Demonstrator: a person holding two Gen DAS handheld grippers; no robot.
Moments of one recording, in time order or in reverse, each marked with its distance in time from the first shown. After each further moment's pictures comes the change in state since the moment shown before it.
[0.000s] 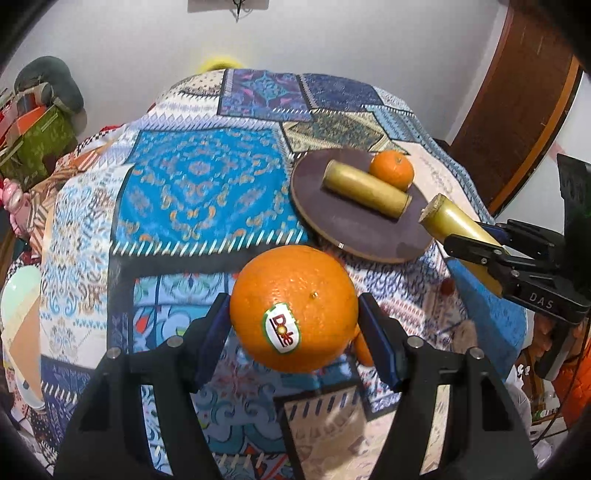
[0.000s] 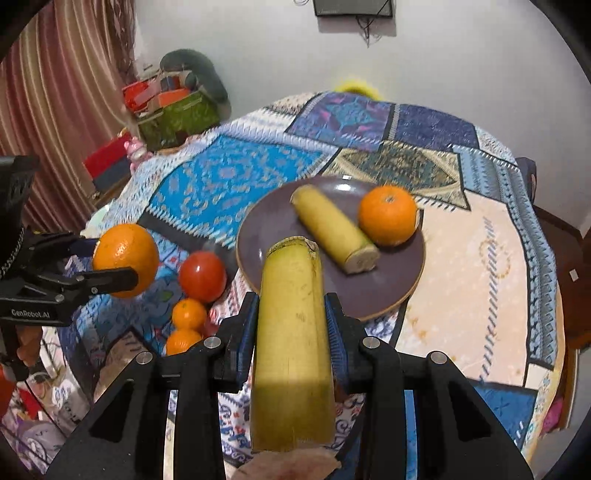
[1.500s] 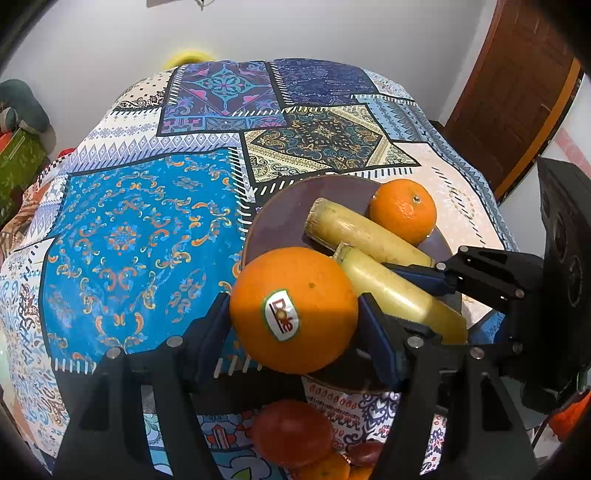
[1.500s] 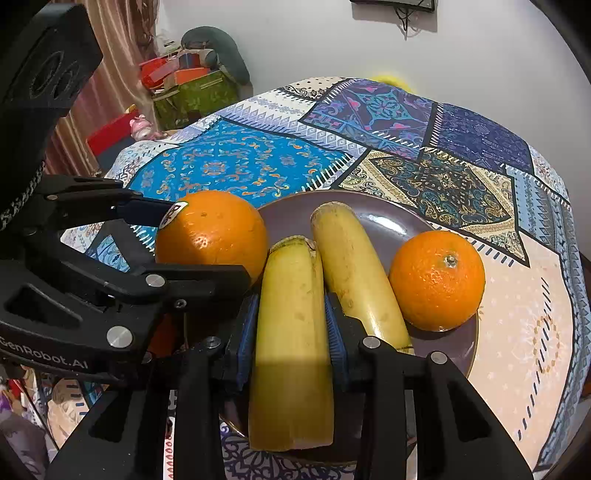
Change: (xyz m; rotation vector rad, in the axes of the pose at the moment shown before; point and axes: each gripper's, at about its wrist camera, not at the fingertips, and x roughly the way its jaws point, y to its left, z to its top) left arm 0.108 -0.027 0.092 0.074 0.073 -0.020; right arm 0.091 -0.014 0.042 -0.115 0.054 0.062
